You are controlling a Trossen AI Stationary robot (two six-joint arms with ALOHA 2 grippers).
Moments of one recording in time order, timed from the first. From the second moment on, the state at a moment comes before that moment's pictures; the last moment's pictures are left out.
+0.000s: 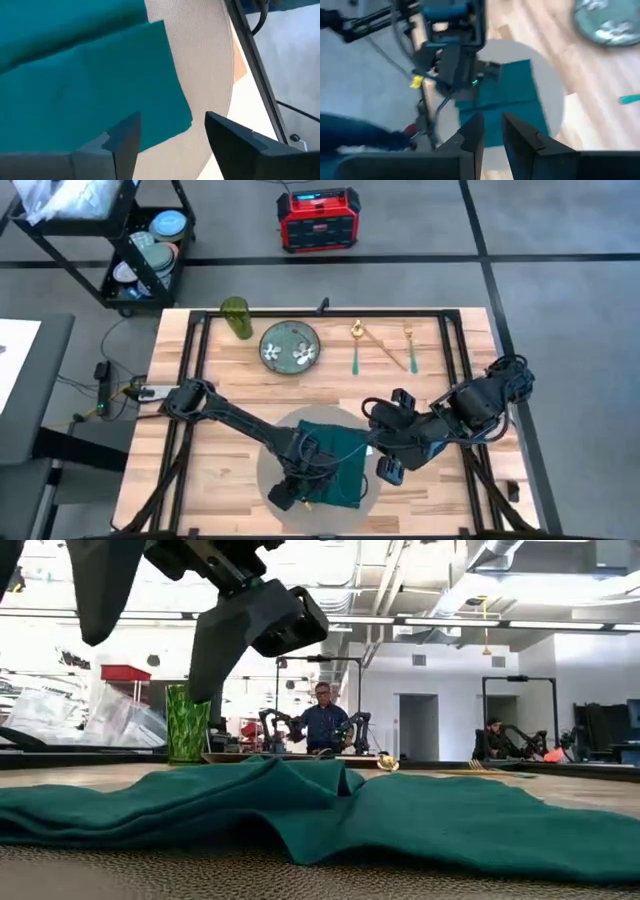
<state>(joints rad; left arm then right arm) -0.39 2.11 1.76 -1.06 0.33 0.11 0.57 1.84 2.33 -1.54 0.45 0.81</state>
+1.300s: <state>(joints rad) -0.21 1.81 1.24 -0.51 0.19 -0.38 0.53 1.46 1.17 -0.72 0.62 1.31</state>
